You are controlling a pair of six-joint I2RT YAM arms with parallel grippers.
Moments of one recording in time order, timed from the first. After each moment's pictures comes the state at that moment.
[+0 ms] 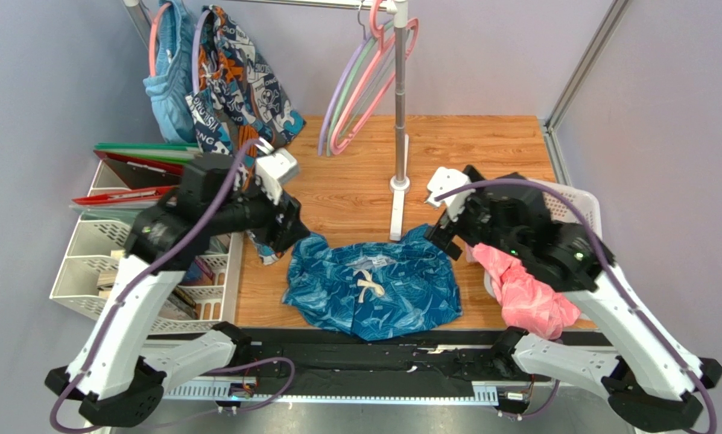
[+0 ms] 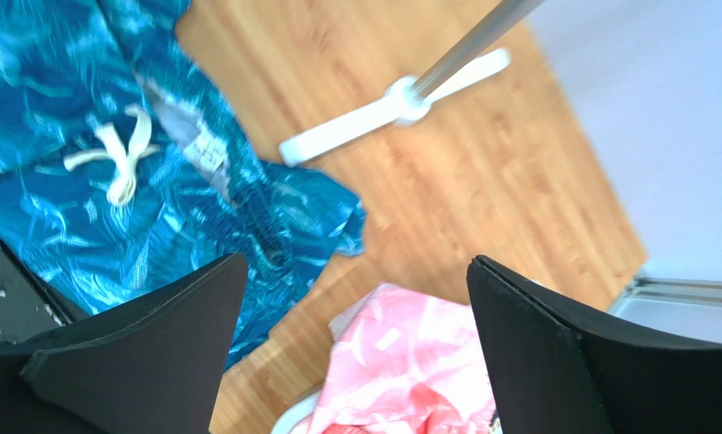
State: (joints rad) left arm -0.52 1.02 1.41 -1.08 0.34 0.11; right arm 0.78 0.99 1.34 -0.92 0.08 -0.43
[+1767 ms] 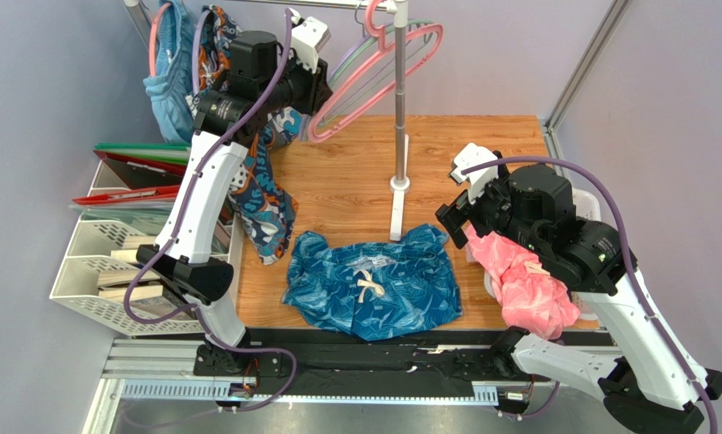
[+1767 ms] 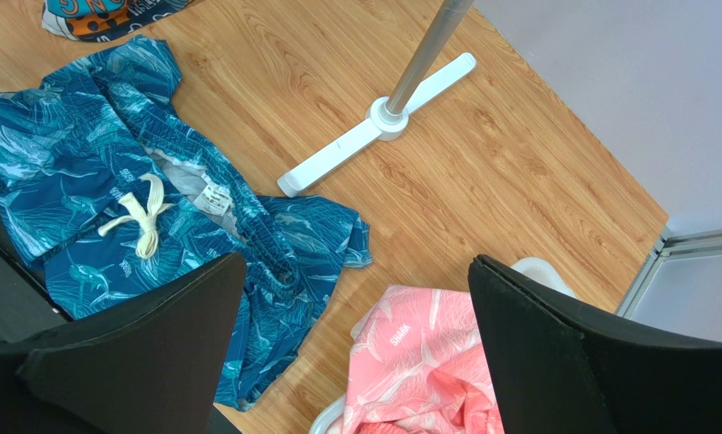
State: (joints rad) left arm -0.40 1.75 2.28 -0.84 0.23 0.15; right arm 0.71 0.97 1.49 -0.95 0.09 -0.27
